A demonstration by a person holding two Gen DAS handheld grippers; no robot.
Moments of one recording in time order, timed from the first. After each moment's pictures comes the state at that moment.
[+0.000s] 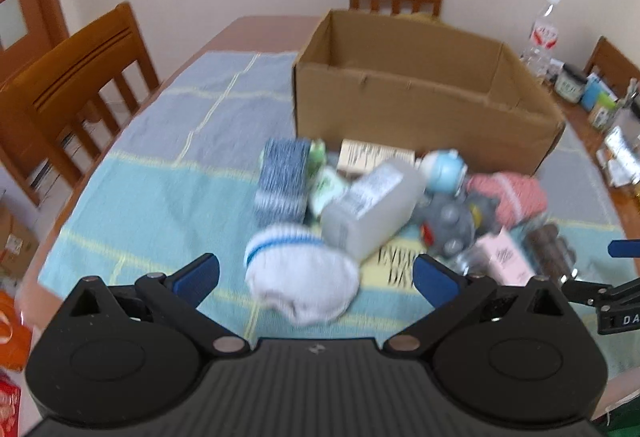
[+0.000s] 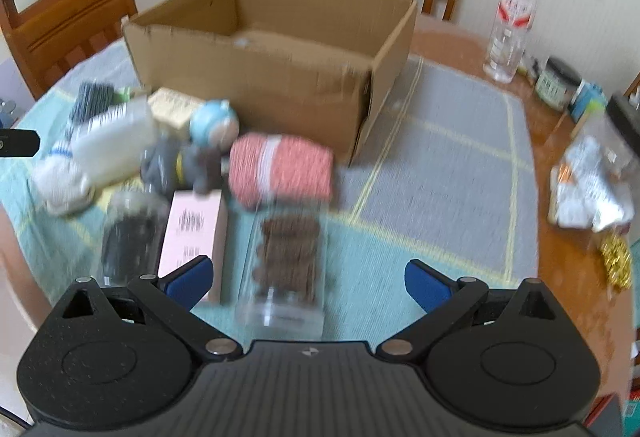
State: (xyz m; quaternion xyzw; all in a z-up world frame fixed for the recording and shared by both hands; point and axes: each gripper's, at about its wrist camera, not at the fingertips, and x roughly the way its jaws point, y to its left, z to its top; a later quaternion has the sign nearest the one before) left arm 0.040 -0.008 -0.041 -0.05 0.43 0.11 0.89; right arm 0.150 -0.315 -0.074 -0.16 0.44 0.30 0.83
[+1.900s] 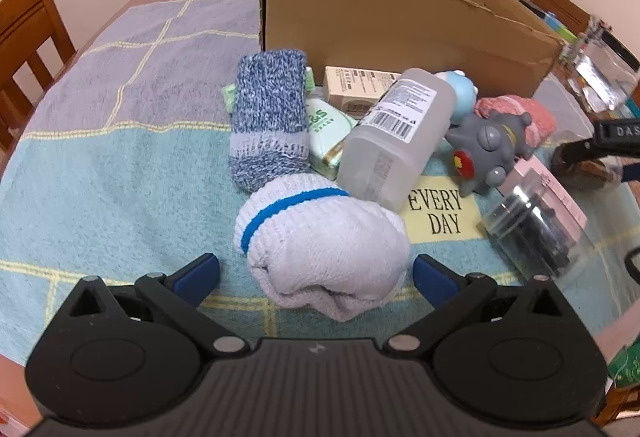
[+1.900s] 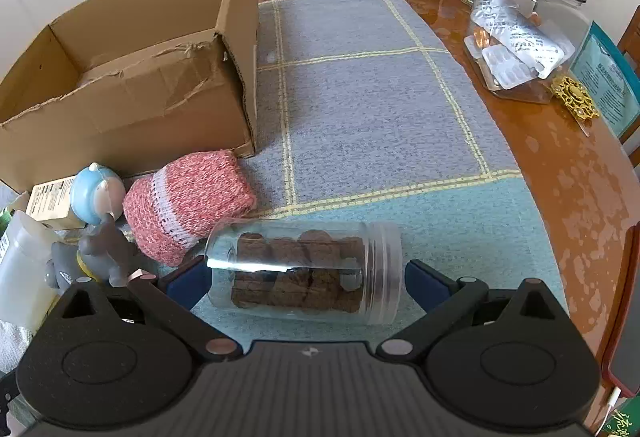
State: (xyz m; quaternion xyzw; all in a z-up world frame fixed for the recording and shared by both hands) left arm 0.069 0.043 -0.108 -0.04 0.48 -0.03 0.88; right arm 0.188 -0.300 -0.100 0.01 0.52 0.07 0.85
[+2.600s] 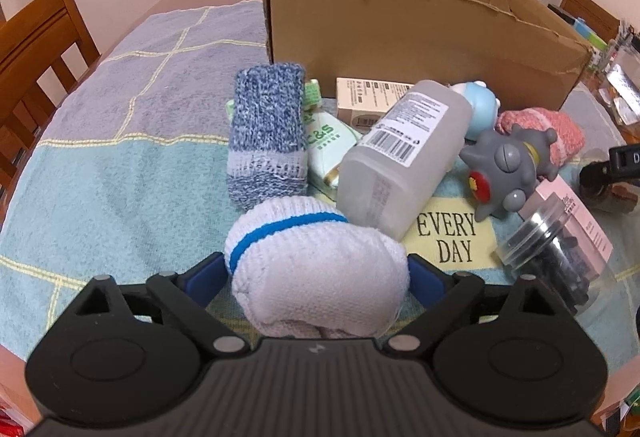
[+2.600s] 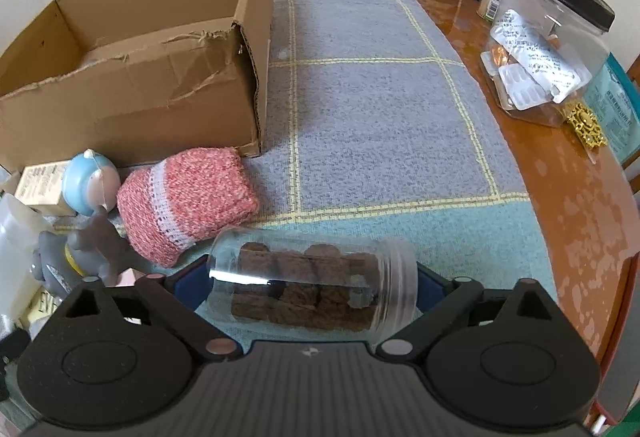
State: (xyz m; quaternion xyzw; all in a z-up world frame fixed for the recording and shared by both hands) left arm 0.080 0.027 -0.107 -0.03 0.47 0.02 0.88; right arm 0.195 -0.287 -0.105 -0.04 0.52 0.08 0.85
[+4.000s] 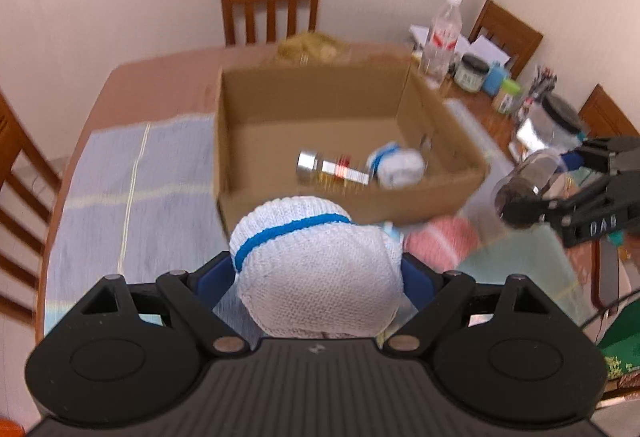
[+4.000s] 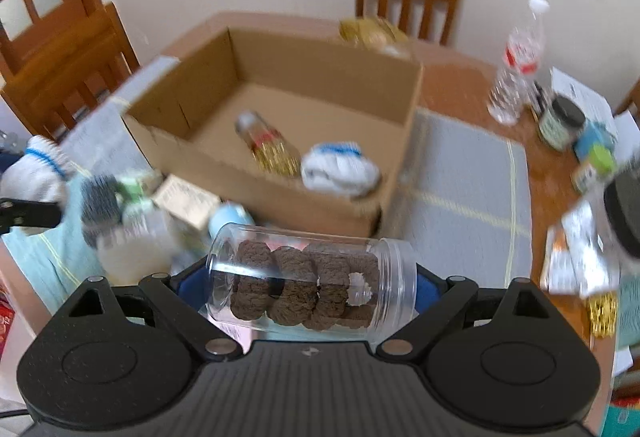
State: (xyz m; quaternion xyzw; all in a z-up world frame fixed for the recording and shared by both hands) left arm 0.148 0.037 0.040 0.00 0.44 -0.11 0.89; right arm 0.203 -0.251 0.020 -0.14 0.44 0.30 0.84
